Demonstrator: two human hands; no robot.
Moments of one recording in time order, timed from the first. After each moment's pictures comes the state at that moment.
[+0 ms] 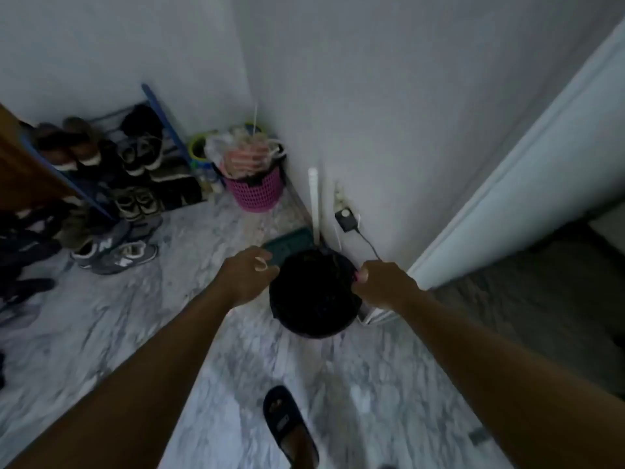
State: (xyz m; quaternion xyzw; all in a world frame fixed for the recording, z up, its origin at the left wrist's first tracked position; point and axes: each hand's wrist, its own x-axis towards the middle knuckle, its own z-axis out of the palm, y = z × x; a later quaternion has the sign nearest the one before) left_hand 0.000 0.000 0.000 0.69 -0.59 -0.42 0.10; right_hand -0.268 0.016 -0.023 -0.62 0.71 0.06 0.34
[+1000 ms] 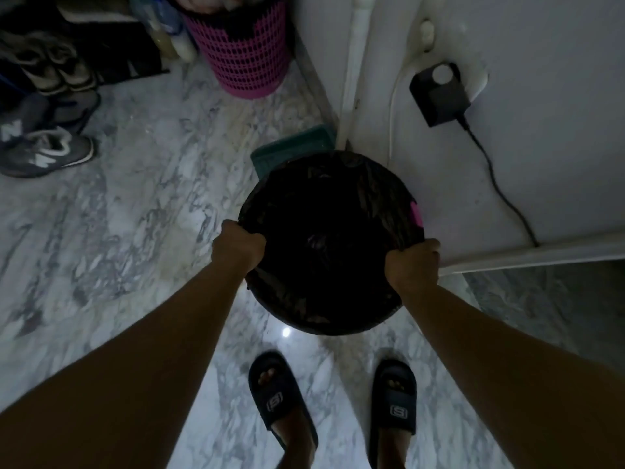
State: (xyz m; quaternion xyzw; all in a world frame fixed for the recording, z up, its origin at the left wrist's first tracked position) left_hand 0.019 -0.106 -0.415 0.84 -0.35 -0.42 0.06; right_hand -0.238 -0.070 -0.428 -0.28 0.89 -0.11 0.35
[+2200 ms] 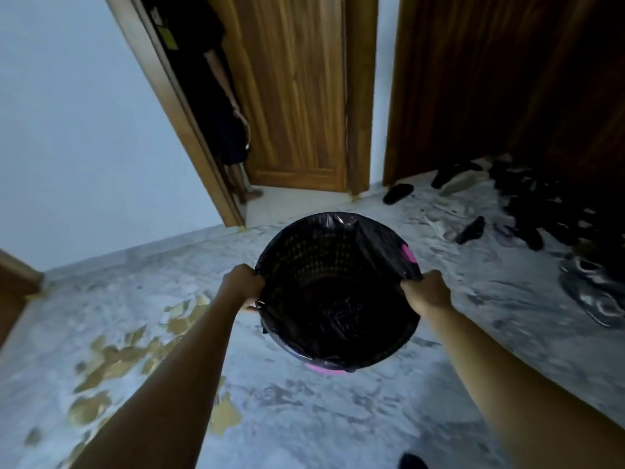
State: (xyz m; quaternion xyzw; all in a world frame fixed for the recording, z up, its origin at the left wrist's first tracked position) left_hand 0.144 0.865 0.149 0.89 0.26 -0.14 0.36; right_hand 0.164 0.516 0.102 -0.84 0.23 0.15 0.47
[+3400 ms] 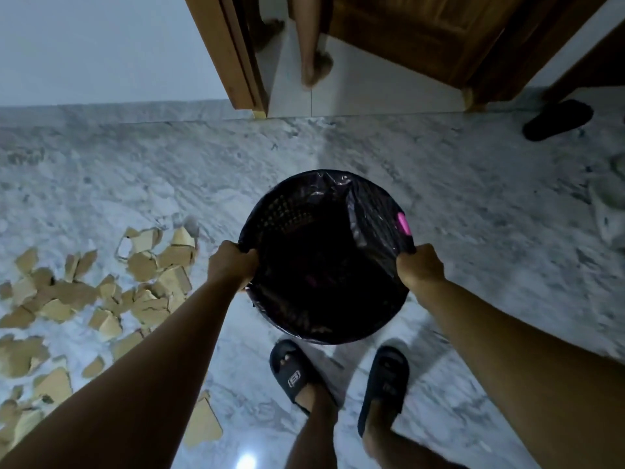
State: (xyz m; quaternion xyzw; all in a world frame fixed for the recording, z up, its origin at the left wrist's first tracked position) left_hand 0.546 1.170 -0.268 0.74 0.51 -0.18 0.41; right_hand 0.656 0.877 -0.283 -0.87 0.21 0.30 0.31
